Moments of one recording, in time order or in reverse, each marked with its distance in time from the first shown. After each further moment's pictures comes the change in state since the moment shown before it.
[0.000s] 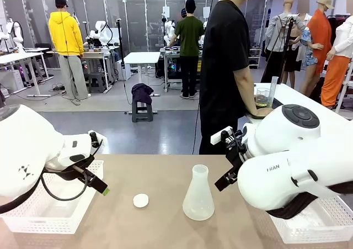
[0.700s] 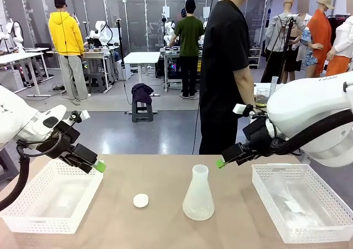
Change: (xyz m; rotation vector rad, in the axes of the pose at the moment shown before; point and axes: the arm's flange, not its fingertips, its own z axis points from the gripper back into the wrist) left arm 0.017 0.054 0.043 -0.389 -0.045 0.211; right arm 0.009 -0.045 0.058 0.379 -0.101 -0.252
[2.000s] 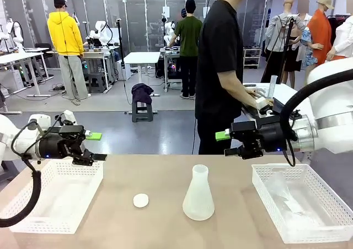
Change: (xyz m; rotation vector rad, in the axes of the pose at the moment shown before) left arm -0.004 0.072 -0.021 -0.812 -0.269 0.345; right arm -0.002 -0.043 0.000 0.544 -0.222 -0.386
